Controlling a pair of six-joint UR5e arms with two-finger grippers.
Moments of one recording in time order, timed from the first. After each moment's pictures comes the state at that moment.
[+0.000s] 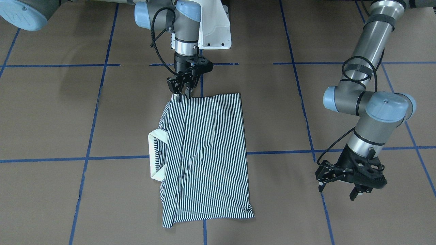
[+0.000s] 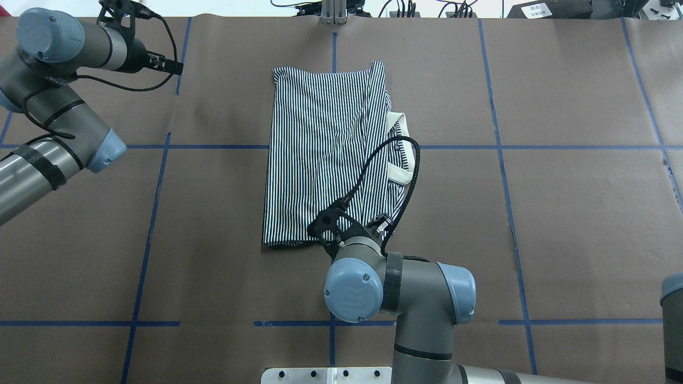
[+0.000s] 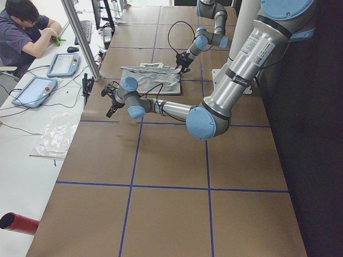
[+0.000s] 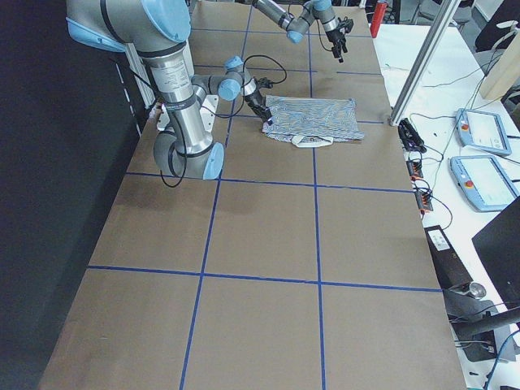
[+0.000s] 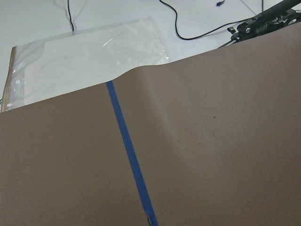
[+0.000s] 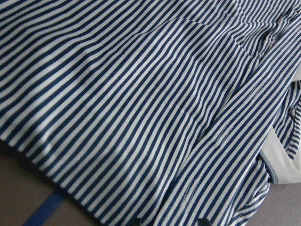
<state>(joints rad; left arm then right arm) -0.98 -2.16 -1.10 -2.49 -1.83 -0.65 0.22 -0.93 1.70 -1.64 1.19 0.71</state>
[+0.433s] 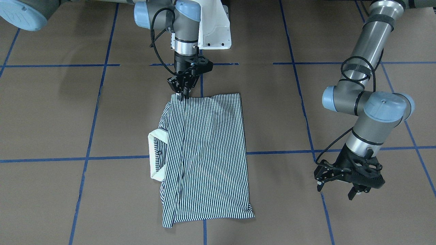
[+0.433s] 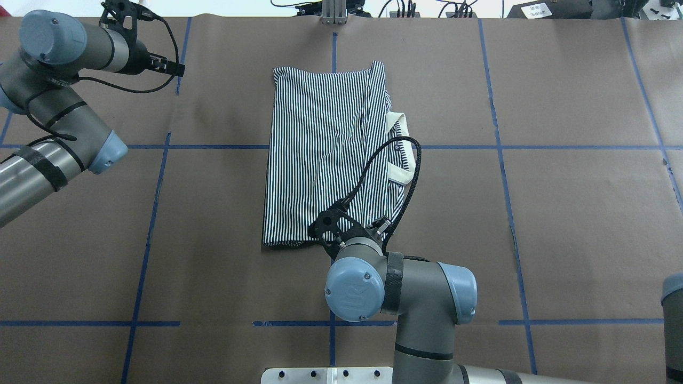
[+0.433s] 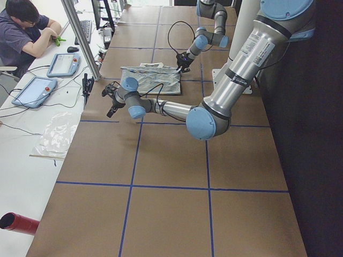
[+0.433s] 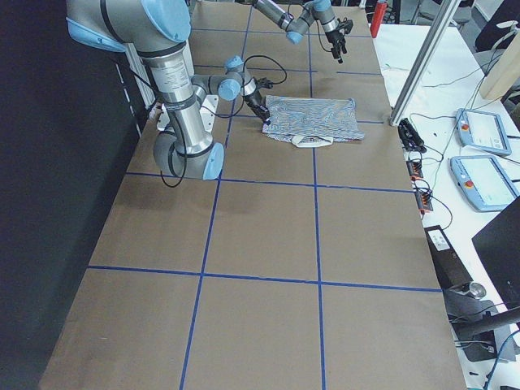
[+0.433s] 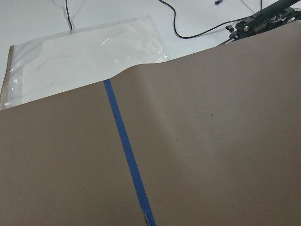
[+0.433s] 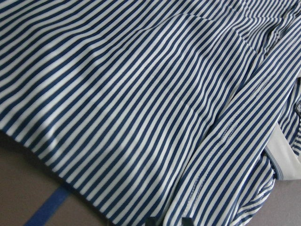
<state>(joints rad) -0.97 -2.16 -1.10 -2.49 -1.83 -0.65 0.22 -0.94 1.70 -1.63 1.21 0.71</state>
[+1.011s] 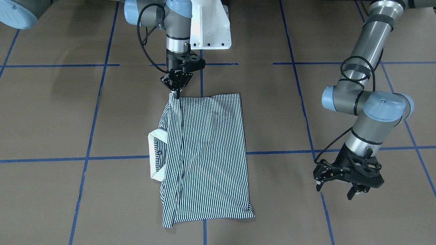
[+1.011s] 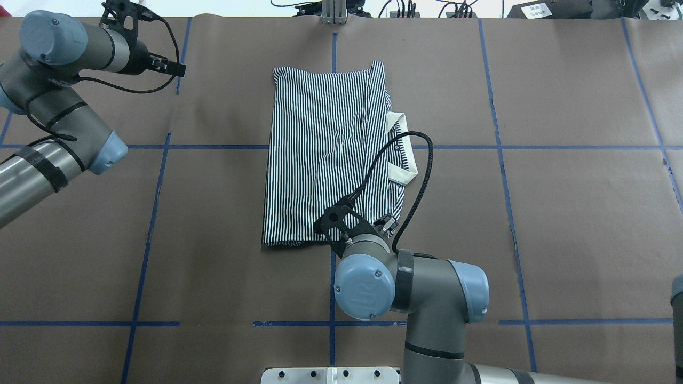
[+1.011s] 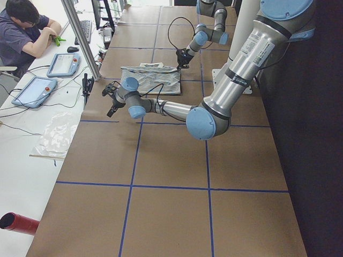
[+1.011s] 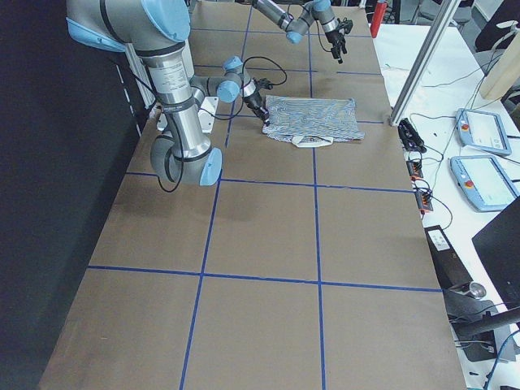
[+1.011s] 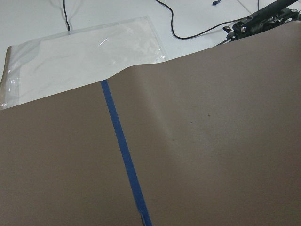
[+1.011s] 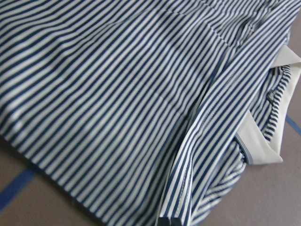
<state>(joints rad) -0.97 -2.16 -1.10 -2.50 -1.83 -0.65 0.23 -1.04 1.82 -1.63 1.21 0.73</state>
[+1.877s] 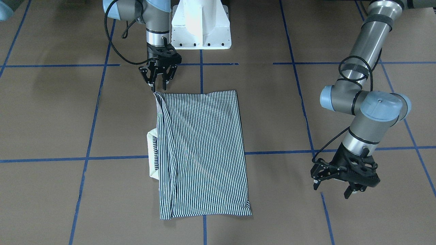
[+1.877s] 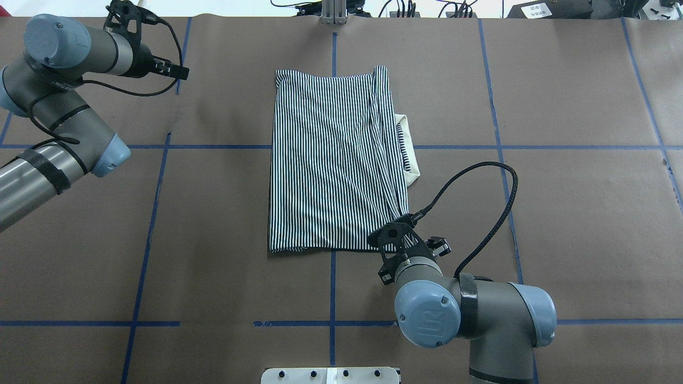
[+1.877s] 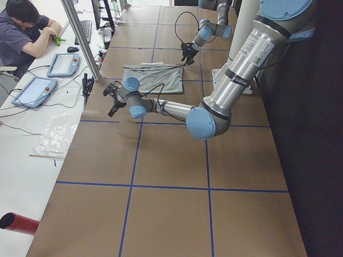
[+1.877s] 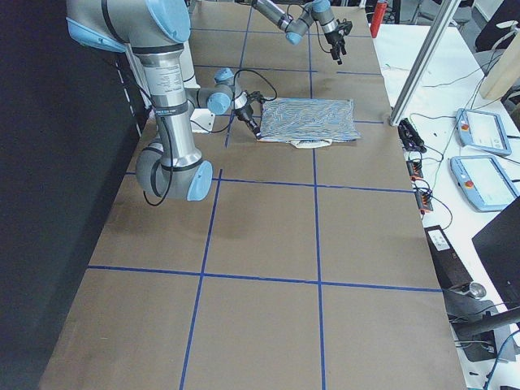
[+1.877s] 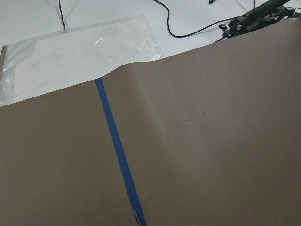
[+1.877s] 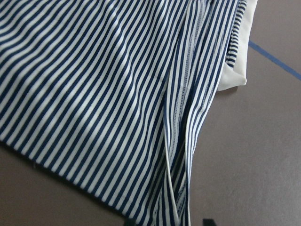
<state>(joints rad) -0.96 -2.16 -1.10 -2.51 -1.83 -0.65 0.20 -1.17 1.92 -1.62 1.21 0.97</state>
